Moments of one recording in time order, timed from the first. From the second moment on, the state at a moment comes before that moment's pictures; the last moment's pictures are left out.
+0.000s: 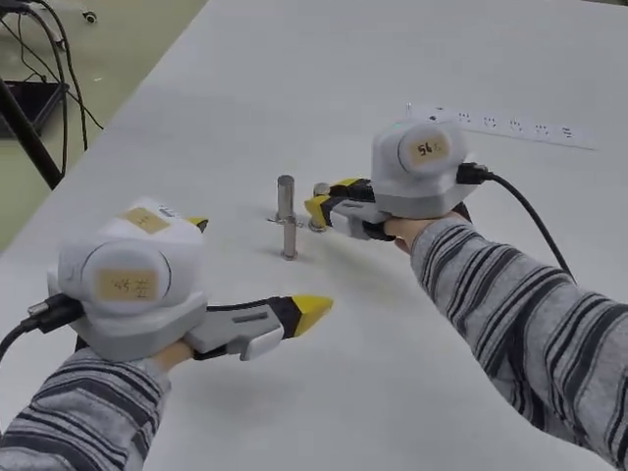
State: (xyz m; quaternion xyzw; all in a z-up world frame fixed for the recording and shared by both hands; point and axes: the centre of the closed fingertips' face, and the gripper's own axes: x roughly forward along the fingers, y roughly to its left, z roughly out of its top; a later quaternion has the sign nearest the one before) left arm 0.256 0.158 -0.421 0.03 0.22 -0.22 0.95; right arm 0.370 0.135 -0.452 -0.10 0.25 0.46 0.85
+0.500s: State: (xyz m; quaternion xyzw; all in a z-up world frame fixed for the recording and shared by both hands) left arm 0.257 0.151 -0.421 0.04 0.22 -0.22 0.95; right arm 0.369 0.135 -0.450 -0.10 0.25 0.47 0.84
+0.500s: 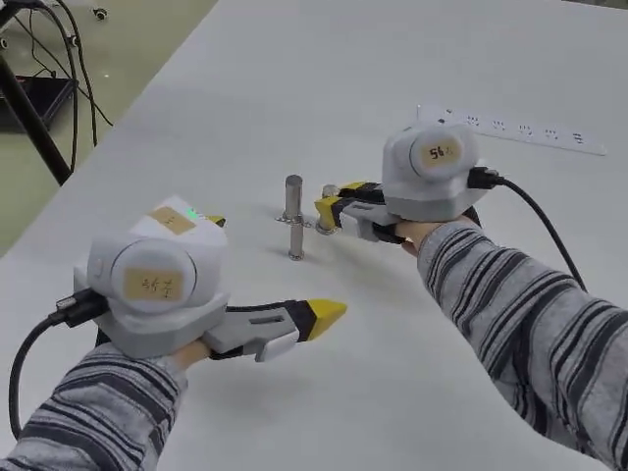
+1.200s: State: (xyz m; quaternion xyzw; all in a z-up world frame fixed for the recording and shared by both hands) left arm 0.258 0.147 -0.415 0.04 0.21 -0.23 0.95; right arm 0.327 0.090 -0.436 -0.14 0.25 0.46 0.84
